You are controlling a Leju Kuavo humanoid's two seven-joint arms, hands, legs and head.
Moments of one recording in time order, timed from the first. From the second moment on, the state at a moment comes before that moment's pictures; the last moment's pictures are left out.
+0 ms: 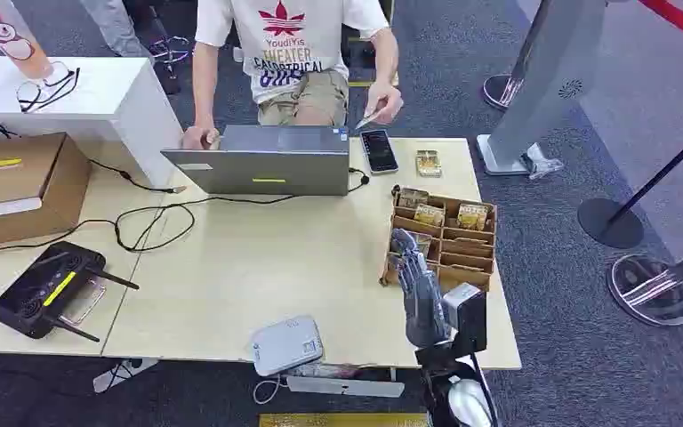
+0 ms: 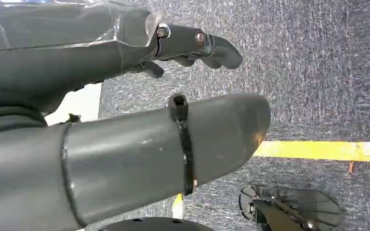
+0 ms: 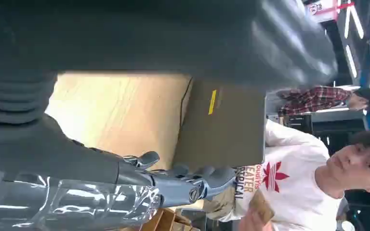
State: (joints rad) left arm -0.04 -0.21 0.88 -0.19 -1.06 0.40 -0.08; right arm 0.02 0.11 0.29 -1.47 -0.15 0.05 -0.36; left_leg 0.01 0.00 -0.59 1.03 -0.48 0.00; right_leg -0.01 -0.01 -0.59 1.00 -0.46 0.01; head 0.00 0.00
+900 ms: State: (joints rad) left arm -0.04 -0.20 0.88 -0.19 -1.10 0.38 -0.08; right arm -0.03 0.11 0.29 -1.56 0.37 -0.33 -0.46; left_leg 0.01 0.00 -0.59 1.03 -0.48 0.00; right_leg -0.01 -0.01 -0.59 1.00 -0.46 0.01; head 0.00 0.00
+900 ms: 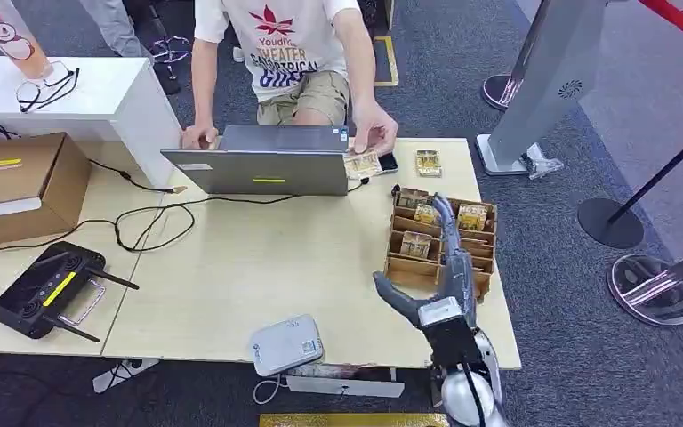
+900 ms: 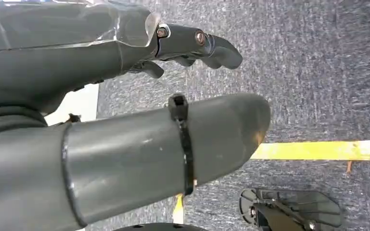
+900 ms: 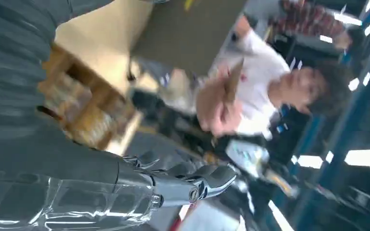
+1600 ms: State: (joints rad) left arm -0.06 -0.19 0.86 -0.19 -1.14 0.37 -0.09; right arm -0.24 0.06 0.40 -1.41 0.94 -0.69 -0.45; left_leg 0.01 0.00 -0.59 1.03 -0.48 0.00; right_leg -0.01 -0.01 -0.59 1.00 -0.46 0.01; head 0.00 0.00
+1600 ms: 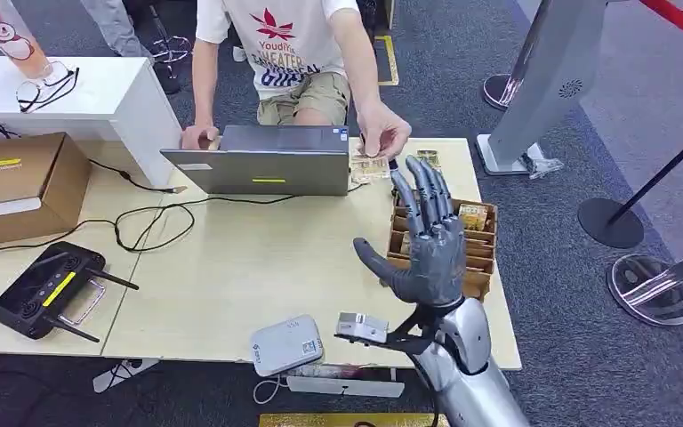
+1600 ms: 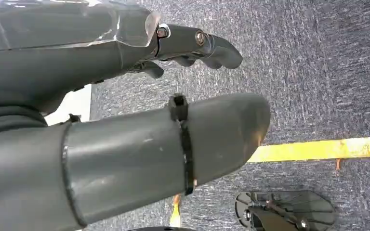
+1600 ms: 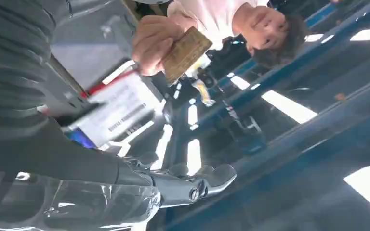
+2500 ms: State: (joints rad) left arm -0.06 -0.19 0.86 -0.19 -1.12 0.39 -0.08; right arm -0.38 0.12 0.32 -1.22 1.07 -0.69 -0.54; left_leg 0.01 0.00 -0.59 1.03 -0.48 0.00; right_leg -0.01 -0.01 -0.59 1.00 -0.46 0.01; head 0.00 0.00
